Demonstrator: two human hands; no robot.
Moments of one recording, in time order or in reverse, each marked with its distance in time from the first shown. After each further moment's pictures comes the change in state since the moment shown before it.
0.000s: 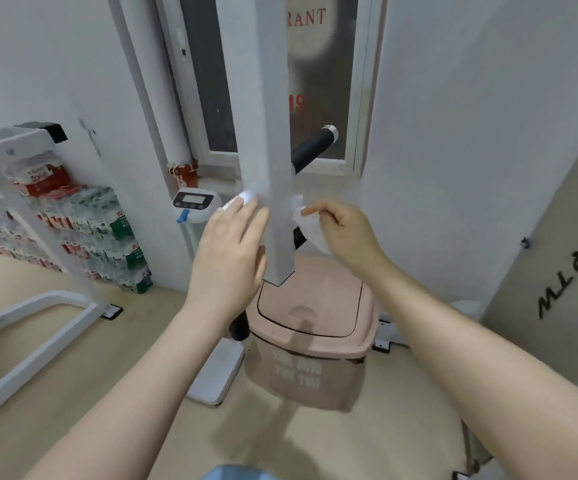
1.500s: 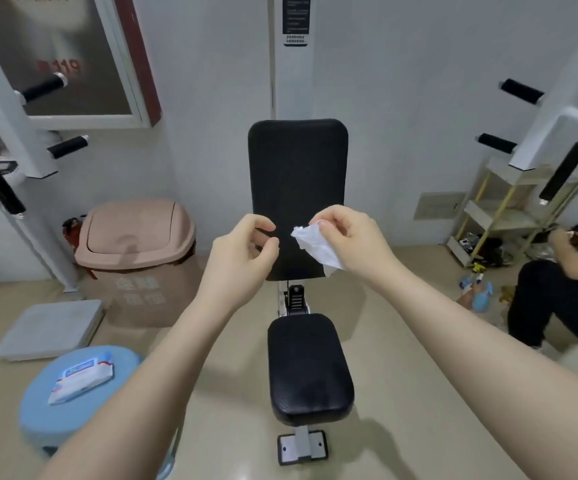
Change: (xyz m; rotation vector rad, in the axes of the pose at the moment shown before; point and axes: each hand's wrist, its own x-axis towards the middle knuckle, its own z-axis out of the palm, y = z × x) left_hand -0.229 0.567 -0.240 -1.081 -0.300 -0.247; right_hand -0.571 -0.076 -0.444 -0.204 0.204 0.252
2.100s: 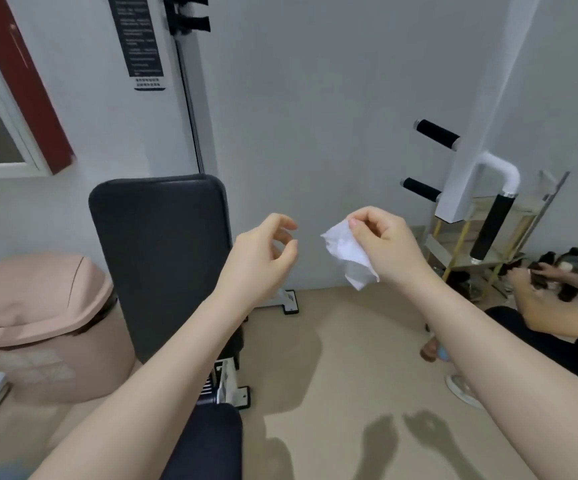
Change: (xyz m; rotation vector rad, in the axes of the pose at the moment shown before) left_hand 0.195 0.117 0.283 0.148 -0.093 0.191; right_hand 0.149 0.197 -0.266 0.073 0.192 -0.023
